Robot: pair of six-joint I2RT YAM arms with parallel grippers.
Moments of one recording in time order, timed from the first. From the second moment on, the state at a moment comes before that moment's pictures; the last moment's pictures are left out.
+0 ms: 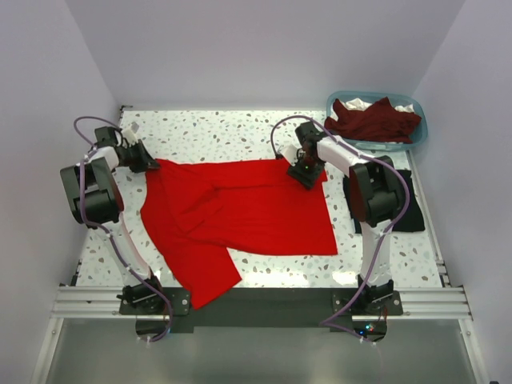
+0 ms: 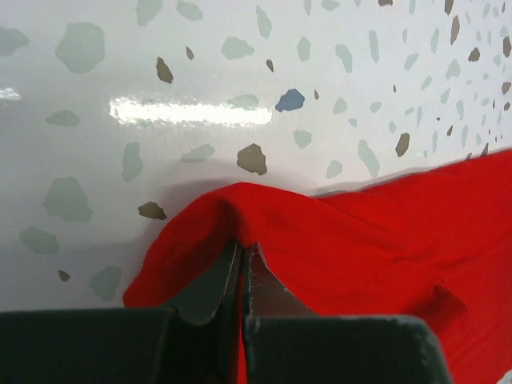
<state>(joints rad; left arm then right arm) 0.36 2.09 1.41 -0.35 0.64 -0.05 0.34 2.13 1.62 -0.84 -0.03 -0.69</state>
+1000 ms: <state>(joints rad) 0.36 1.94 1.50 -0.50 0.59 0.21 0.33 2.12 1.84 -0.96 -0.17 -0.67</state>
